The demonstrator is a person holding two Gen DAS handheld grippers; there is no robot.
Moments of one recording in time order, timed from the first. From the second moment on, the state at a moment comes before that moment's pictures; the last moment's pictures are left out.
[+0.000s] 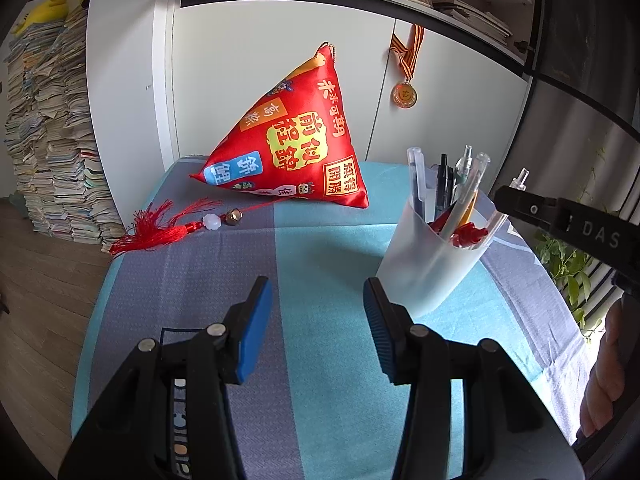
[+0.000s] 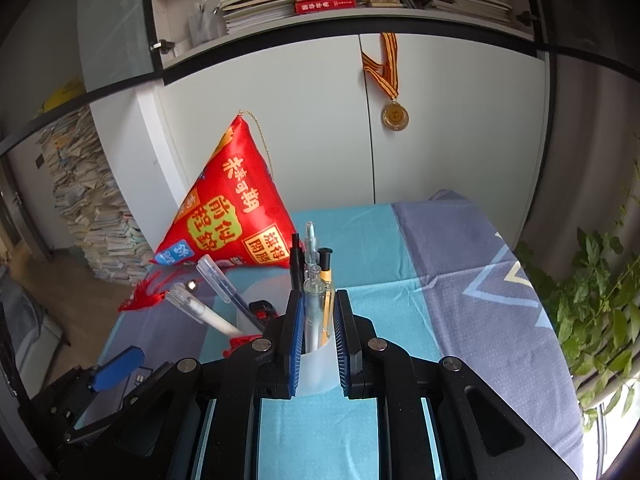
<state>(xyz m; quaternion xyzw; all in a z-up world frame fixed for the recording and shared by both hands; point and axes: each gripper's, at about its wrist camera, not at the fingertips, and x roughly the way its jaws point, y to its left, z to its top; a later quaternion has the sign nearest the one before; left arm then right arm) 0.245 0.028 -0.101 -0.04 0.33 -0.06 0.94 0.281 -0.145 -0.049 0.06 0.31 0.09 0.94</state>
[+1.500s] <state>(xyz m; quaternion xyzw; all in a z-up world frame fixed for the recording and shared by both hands) 0.114 -0.068 -0.140 -0.02 0.51 -0.15 0.84 0.104 -0.223 -0.099 0.02 0.41 0.06 0.91</state>
